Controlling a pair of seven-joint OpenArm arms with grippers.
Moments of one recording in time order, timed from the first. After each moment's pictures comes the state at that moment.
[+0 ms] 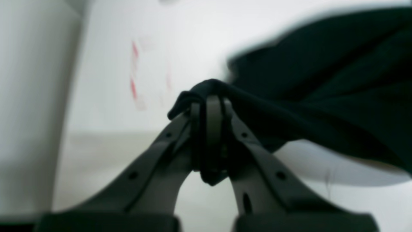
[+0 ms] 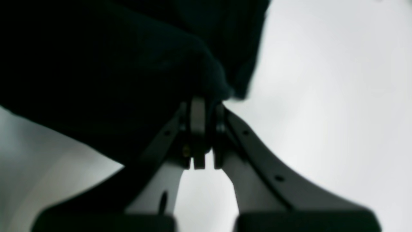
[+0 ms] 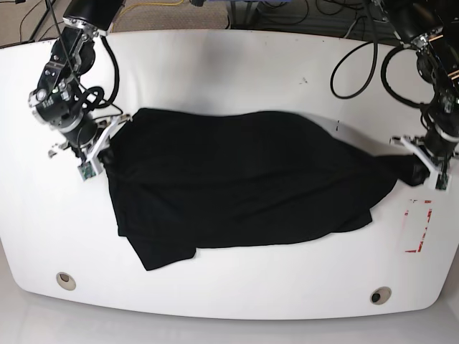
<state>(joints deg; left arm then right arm) 4.5 -18.0 -33.5 105.6 -18.2 -36.8 53.9 -6.8 10.7 26.1 111.2 20.1 40.7 -63.8</state>
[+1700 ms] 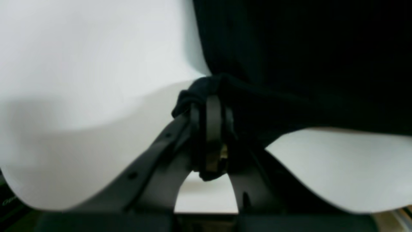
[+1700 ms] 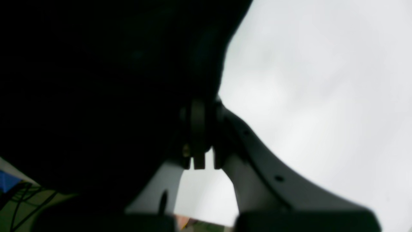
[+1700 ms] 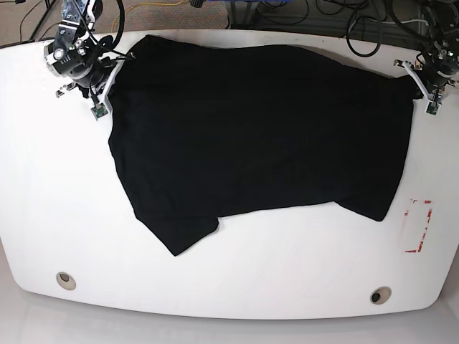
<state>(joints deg) 22.9 -21.4 -34.9 91.8 -8.1 -38.8 43.3 -22.0 9.9 26.1 110.2 9.8 40.6 -62.8</state>
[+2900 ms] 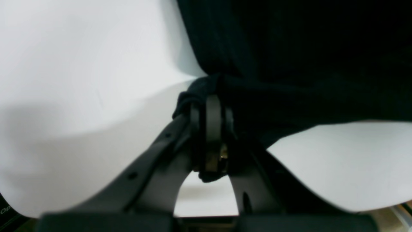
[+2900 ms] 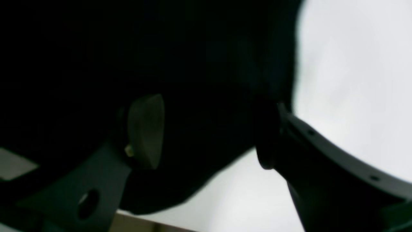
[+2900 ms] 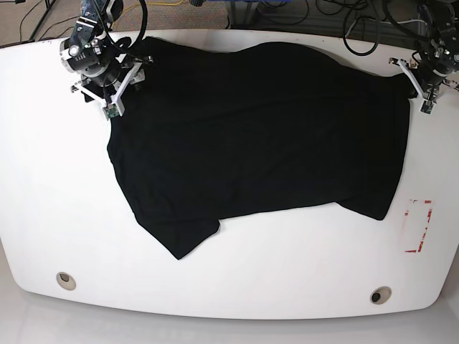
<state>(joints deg) 22.7 -19.8 -34.9 92.3 -7.9 -41.9 43.3 -21.4 0.2 29.1 111.3 11.5 40.6 -63.0</state>
